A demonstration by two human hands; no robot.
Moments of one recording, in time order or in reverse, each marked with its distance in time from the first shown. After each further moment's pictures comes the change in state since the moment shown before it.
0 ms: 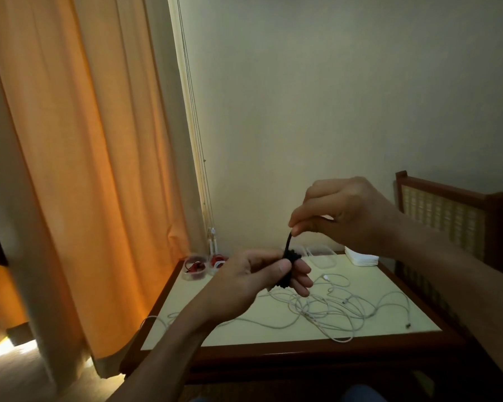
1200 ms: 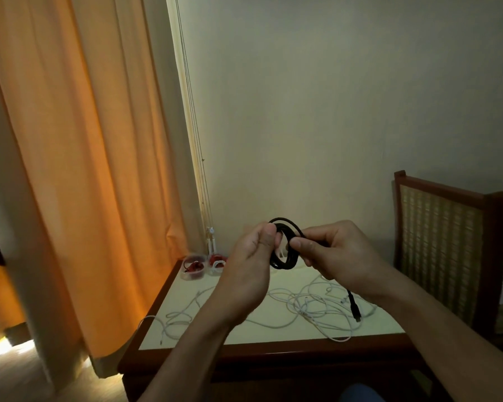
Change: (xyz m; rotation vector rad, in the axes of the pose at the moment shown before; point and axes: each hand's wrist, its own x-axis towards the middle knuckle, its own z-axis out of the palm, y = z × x) left_hand 0.015 0.016 0.027 0.089 0.434 -0.124; right_hand -0.039 -0.036 0.040 0.681 0.023 0.851
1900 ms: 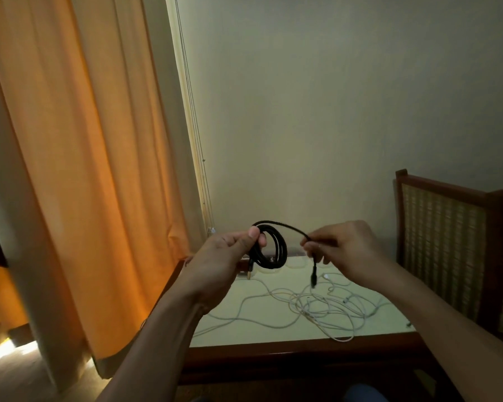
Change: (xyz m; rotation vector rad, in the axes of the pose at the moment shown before) left_hand 0.009 -0.003 -0.045 -0.089 -0.137 -0.141; right_hand 0.017 0.035 -0.015 -0.370 0.105 0.001
